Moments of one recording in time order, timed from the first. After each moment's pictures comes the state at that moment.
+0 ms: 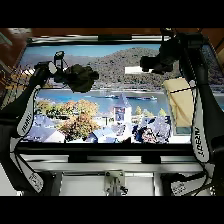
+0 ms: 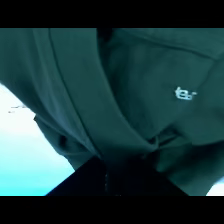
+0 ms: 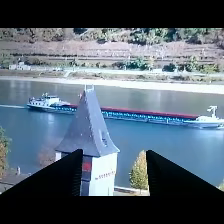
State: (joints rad) left arm -0.11 -1.98 1.90 1.40 -0.96 -1.59; right arm 0.22 -1.67 1.94 1.64 -1.30 -1.34
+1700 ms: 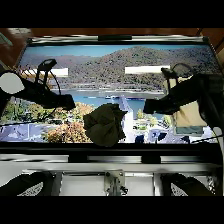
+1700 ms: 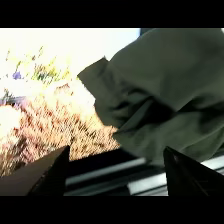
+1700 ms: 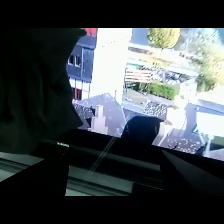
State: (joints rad) left arm -0.31 -1.14 1.29 1.35 -1.39 -1.67; right arm 0.22 -1.14 1.19 1.85 -1.40 -1.47
